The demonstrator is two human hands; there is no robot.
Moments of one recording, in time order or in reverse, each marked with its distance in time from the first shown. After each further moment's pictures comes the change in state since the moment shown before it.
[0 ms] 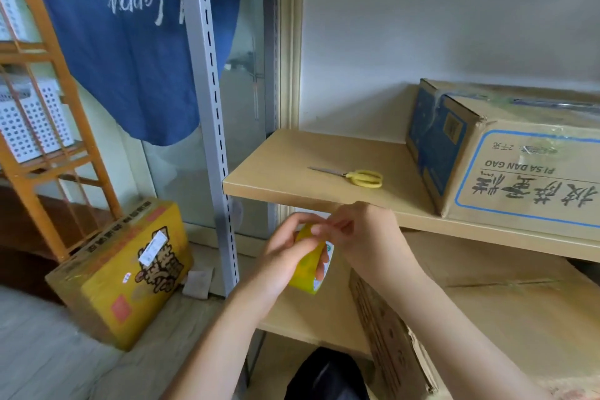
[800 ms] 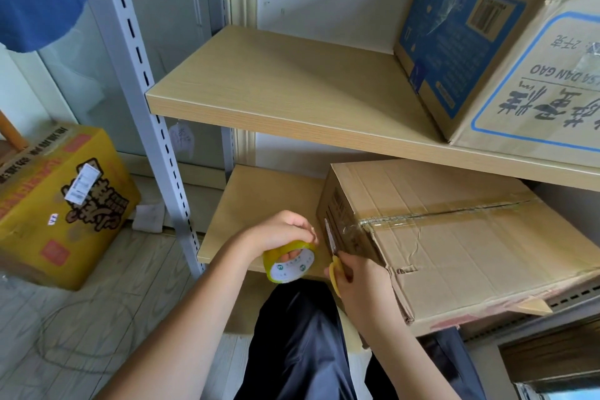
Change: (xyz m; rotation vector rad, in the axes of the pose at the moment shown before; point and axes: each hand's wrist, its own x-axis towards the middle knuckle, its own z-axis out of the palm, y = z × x) left_hand 0.077 -0.150 -0.018 0.515 -0.430 -0.500; right_hand -0.086 0.119 0.114 -0.026 -0.091 0.464
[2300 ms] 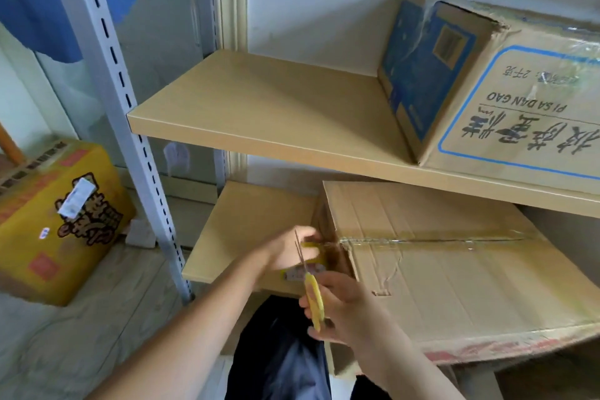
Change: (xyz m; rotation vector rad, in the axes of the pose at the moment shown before) left_hand 0.026 0.021 0.036 0.176 0.027 0.110; right_hand -0.013 -0.026 -0.049 0.677 -0.433 0.302
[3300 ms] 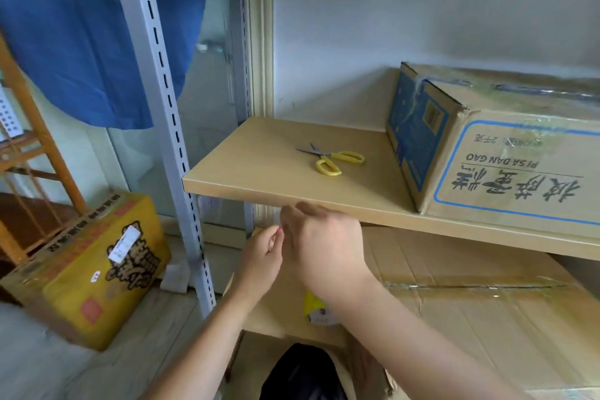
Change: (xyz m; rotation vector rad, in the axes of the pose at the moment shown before) left_hand -0.061 0.016 -0.055 -0.136 0.792 0.087; right_hand 0.002 -0.128 0.034 -1.088 0.747 -1.309
